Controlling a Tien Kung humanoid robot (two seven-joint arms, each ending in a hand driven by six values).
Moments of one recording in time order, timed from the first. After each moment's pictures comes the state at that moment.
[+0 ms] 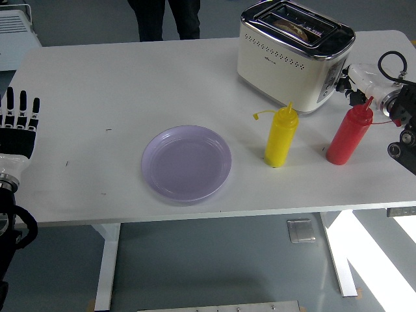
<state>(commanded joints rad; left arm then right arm) -0.13 0.31 -1.38 -1.53 -0.24 0.20 -0.32 0.82 -0.55 0.60 1.05 -1.79 -0.05 -0.23</state>
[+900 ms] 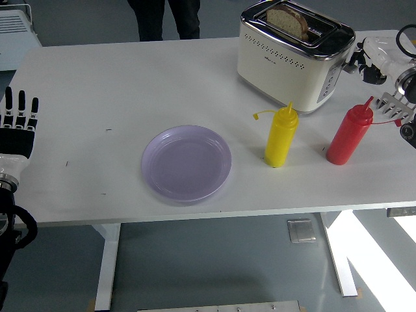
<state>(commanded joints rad) -0.13 0.31 -1.39 -1.53 -0.24 0.20 -0.32 0.85 -0.59 0.76 1.08 -1.89 -0.03 -0.25</state>
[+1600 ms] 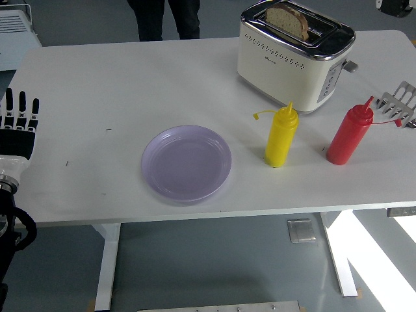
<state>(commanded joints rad) -0.12 0.31 -1.39 -1.54 -0.25 0.20 -0.31 0.91 -0.61 0.93 1.27 -1.78 -0.10 -0.25</state>
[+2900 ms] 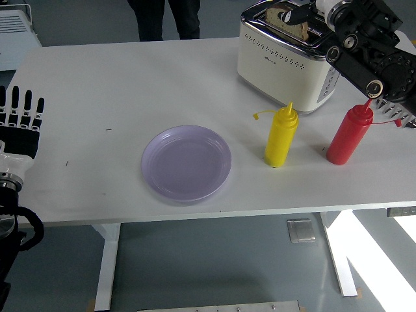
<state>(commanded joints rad) -0.14 0.32 -1.34 -1.53 -0.18 0.22 -0.34 1.29 -0.20 0.48 0.56 -1.40 -0.14 -0.20</state>
